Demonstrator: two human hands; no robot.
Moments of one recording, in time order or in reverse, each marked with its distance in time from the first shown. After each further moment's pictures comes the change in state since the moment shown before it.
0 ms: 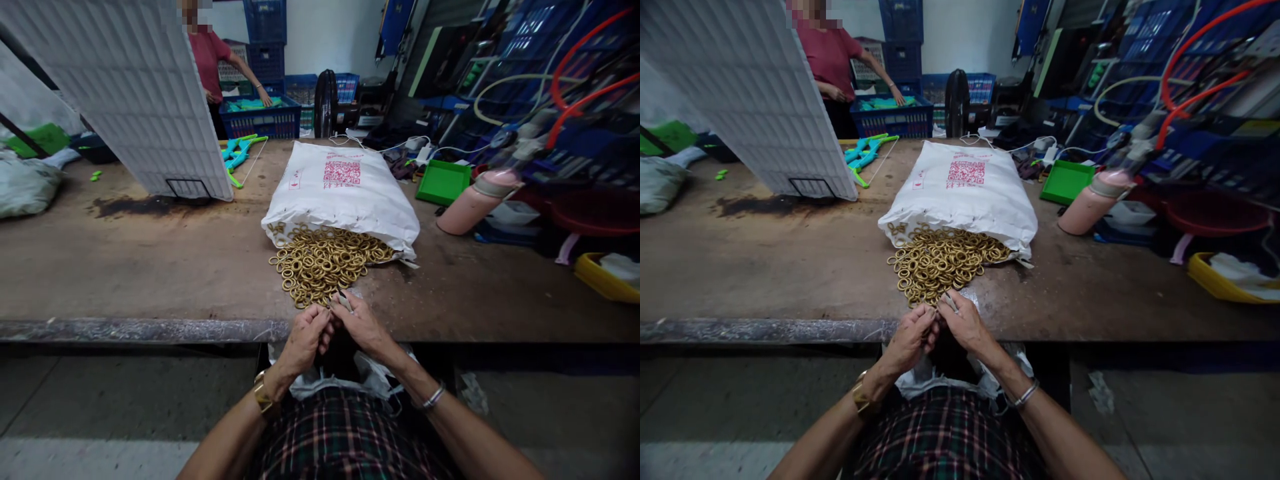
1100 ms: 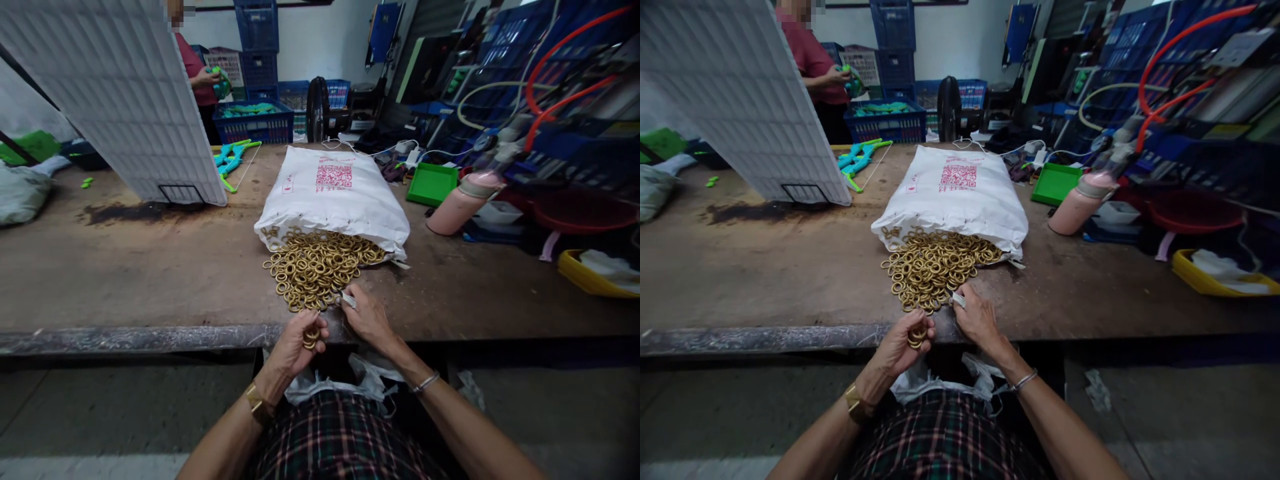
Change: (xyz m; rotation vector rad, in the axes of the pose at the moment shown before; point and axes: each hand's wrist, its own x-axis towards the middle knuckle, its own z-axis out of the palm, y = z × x) left_hand 0.000 0.005 0.000 -0.445 0.037 -0.160; right_hand 0.009 0.032 -0.029 -0.759 0.222 -0.038
